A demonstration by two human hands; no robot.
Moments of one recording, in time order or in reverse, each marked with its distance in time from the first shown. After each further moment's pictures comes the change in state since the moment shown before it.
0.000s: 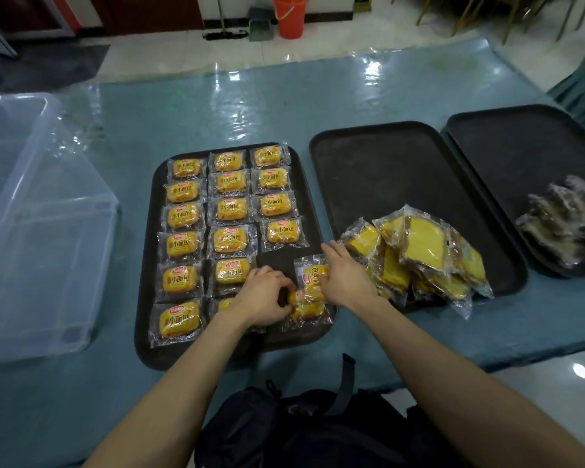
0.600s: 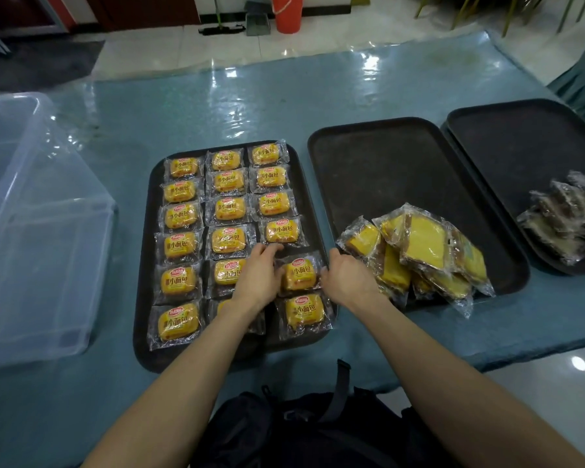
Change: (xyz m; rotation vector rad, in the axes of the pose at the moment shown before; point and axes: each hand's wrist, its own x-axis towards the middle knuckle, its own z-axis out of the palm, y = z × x) left_hand 0.025 -0.002 -0.002 -0.296 0.316 -0.272; right_hand 0.007 0.001 0.001 -0.192 0.054 0.037
